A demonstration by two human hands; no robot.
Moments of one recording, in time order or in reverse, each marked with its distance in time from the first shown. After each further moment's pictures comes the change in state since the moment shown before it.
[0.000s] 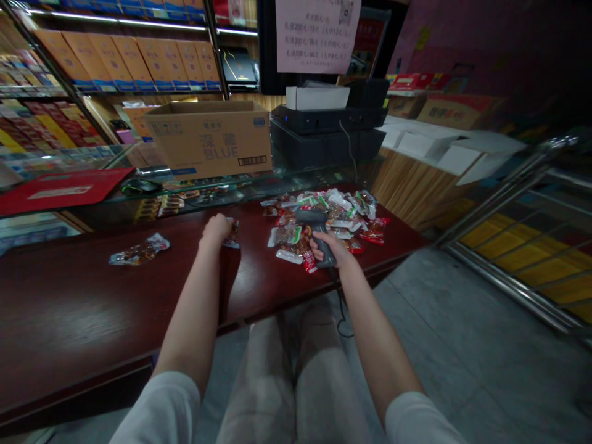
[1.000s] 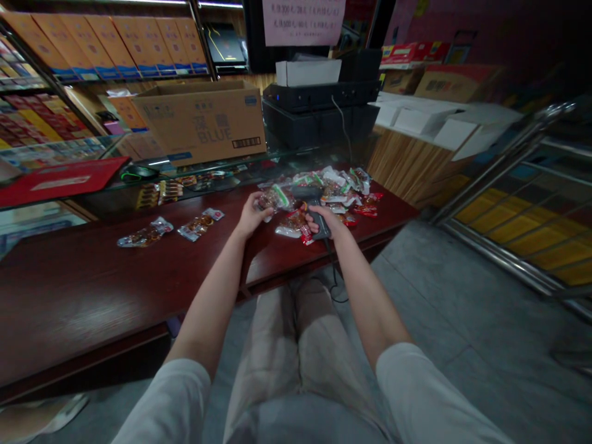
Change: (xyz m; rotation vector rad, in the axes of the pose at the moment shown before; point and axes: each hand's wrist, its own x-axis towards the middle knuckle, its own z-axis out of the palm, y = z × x) left_hand -0.051 0.045 0.066 -0.934 -0.019 0.568; right_hand 0.004 0.002 -0.001 0.001 -0.003 -0.012
